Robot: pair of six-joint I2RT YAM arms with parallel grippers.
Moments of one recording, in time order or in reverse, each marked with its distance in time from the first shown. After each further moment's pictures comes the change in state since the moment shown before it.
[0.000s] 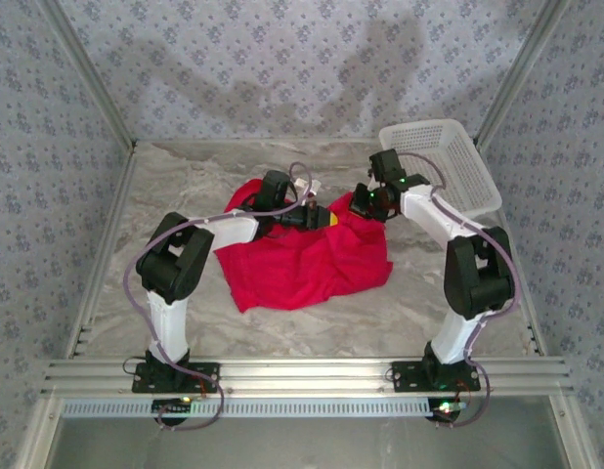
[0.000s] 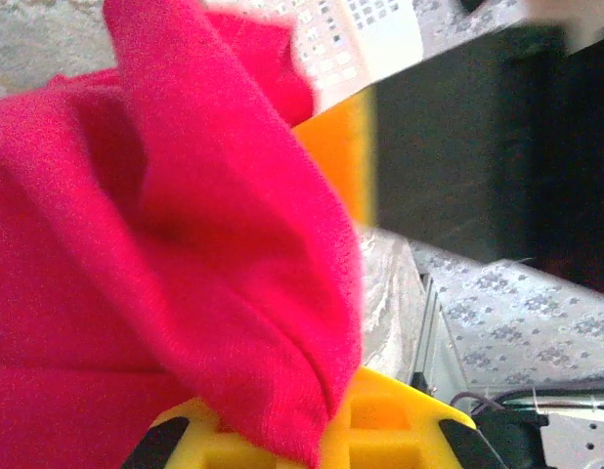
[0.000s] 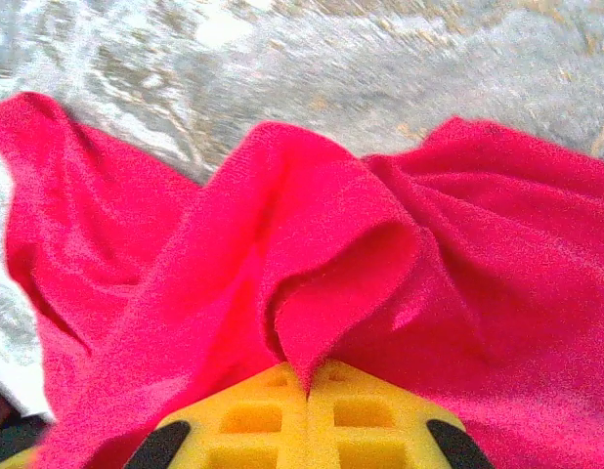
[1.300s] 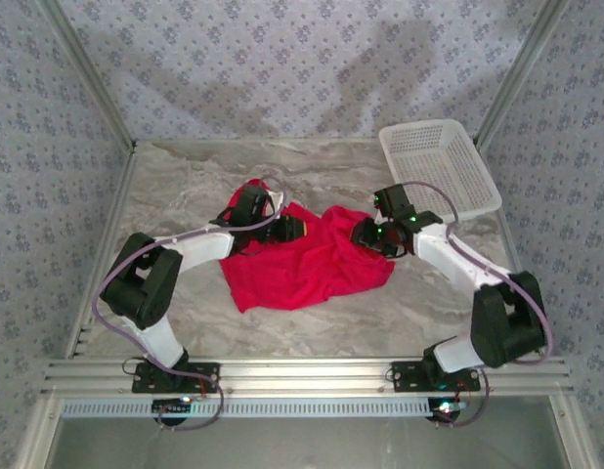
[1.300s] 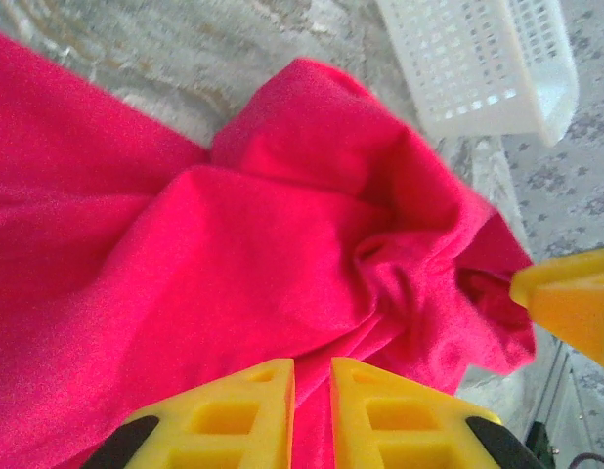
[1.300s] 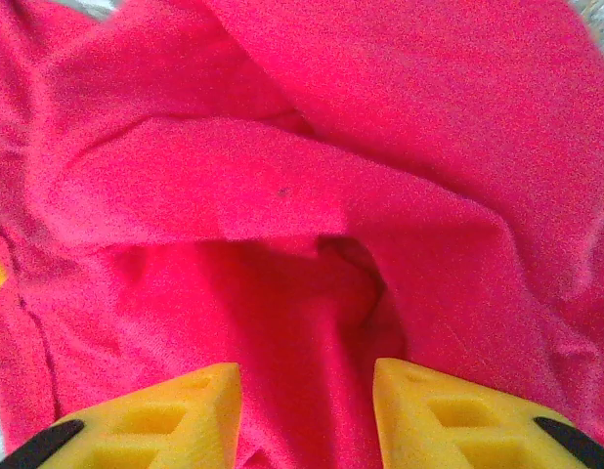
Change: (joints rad) left arm 0.042 -0.260 -0.269 -0.138 -0.302 0.090; right arm 0.074 -0.273 -0.365 0.048 0.079 0.000
